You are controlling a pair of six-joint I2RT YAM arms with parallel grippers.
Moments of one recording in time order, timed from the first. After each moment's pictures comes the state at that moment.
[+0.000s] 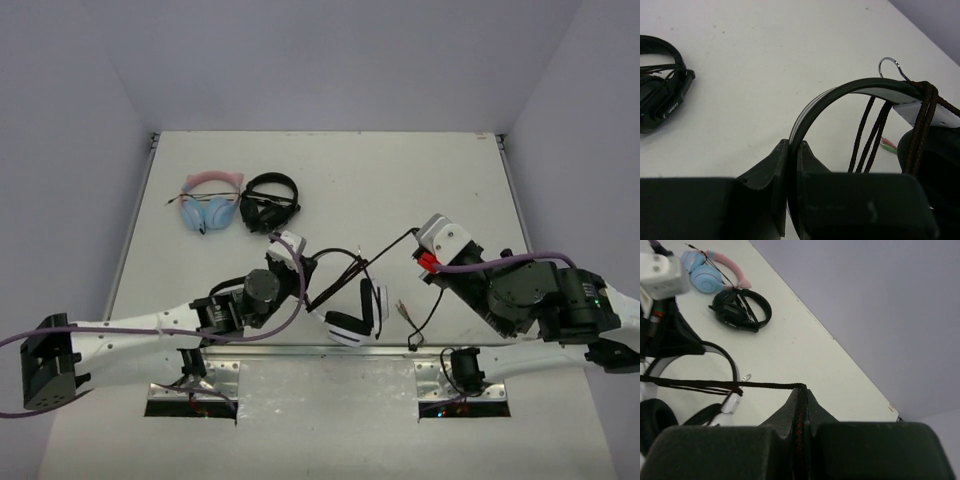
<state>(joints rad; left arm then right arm) -1.09 1.02 0.53 0.25 -0.58 -0.30 1.57 0.89 1.42 -0.77 0.94 -0.34</state>
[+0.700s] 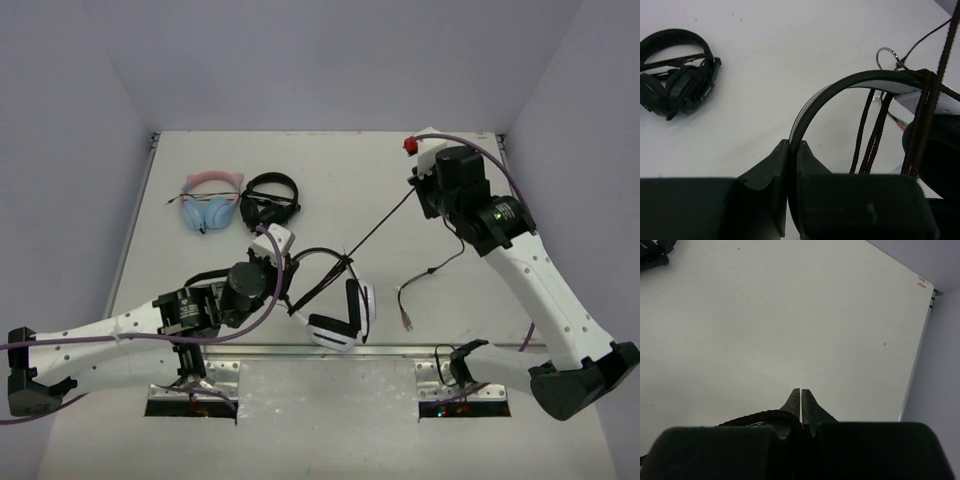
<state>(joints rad) -1.15 0.79 0.72 -0.33 -0.56 -0.31 0.48 1.17 1.31 -0.73 0.29 -0.20</state>
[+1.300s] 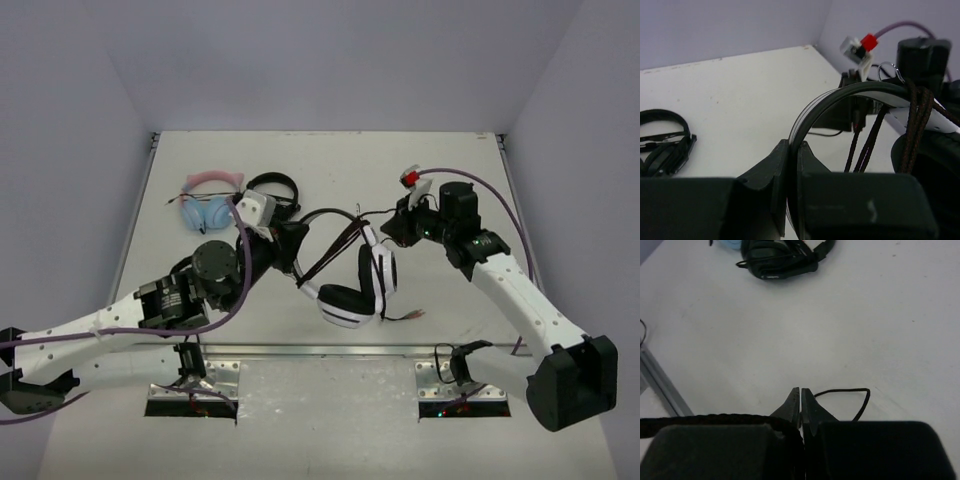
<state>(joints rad) -1.15 0.84 0.96 -0.18 -0.58 -0.27 0.28 1.12 0.83 -0.23 -0.43 -0.04</state>
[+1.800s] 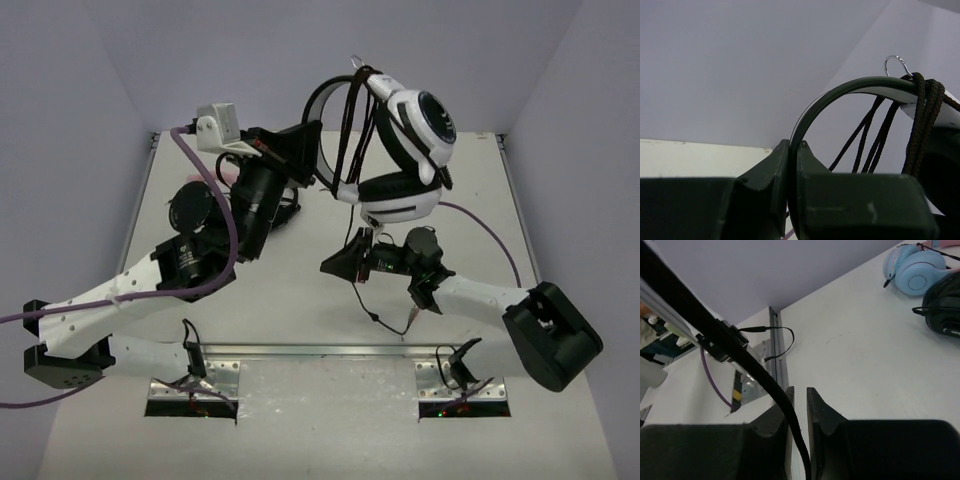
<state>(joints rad) -1.15 1.13 1.44 0.16 -0.73 -0.29 0.57 1.29 0.43 0.88 -0.77 0.47</state>
